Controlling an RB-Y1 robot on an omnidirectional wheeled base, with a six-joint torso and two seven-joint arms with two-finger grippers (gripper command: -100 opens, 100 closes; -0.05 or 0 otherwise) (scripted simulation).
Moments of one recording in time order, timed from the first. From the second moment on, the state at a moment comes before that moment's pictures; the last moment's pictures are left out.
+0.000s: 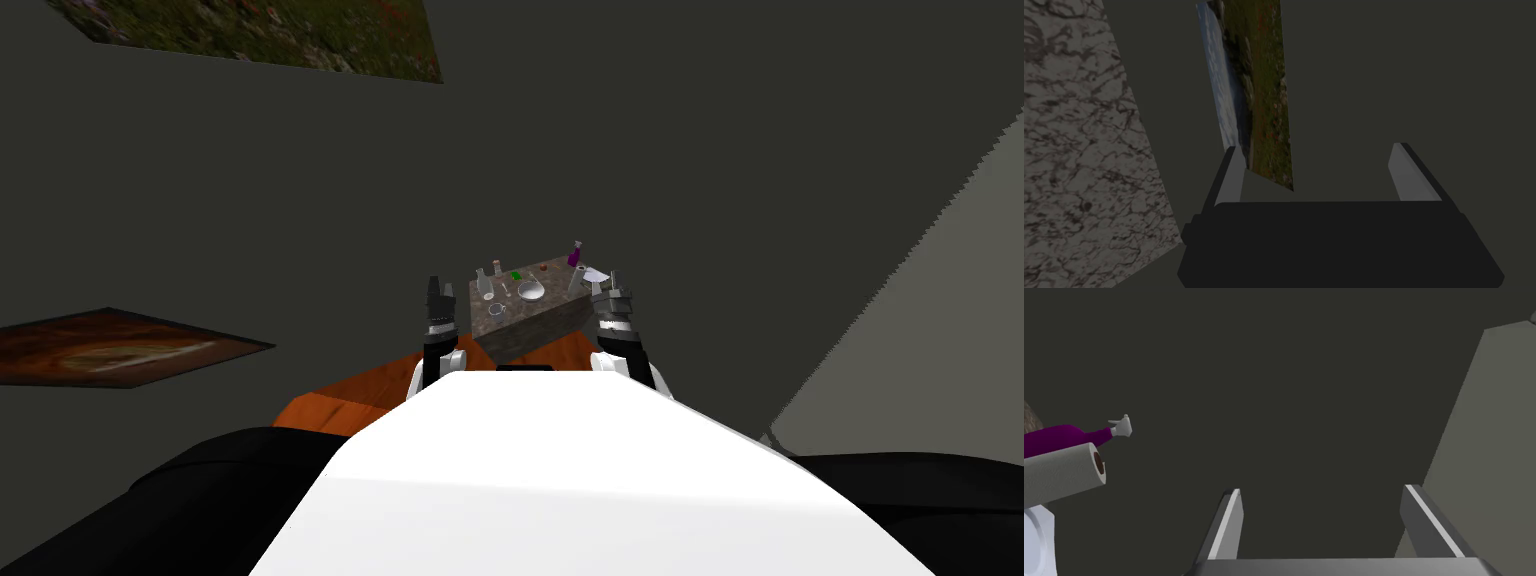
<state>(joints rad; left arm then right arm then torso) 0.49 -0.01 0.00 -2.27 -0.12 -0.46 -0.04 0.53 -0.02 -0.01 -2.26 0.03 -0.36 -0.11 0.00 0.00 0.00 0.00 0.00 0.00</state>
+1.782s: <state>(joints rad) 0.49 -0.01 0.00 -2.27 -0.12 -0.46 -0.04 0.75 -0.54 -0.16 -2.02 0.19 -0.39 0.03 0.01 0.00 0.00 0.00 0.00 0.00</state>
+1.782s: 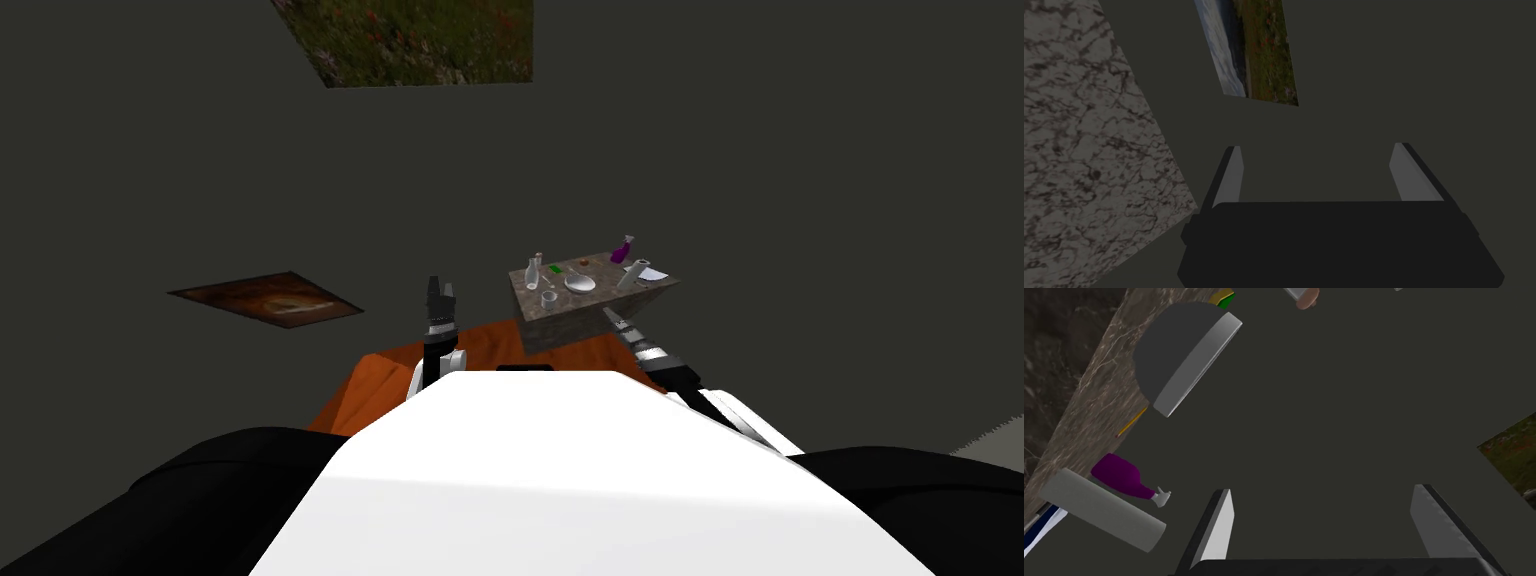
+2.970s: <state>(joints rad) 0.49 -0.01 0.00 -2.27 -0.12 -0.46 -0.04 0.94 -0.92 -0.26 -1.74 0.30 -0.46 0.13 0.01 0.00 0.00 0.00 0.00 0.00</state>
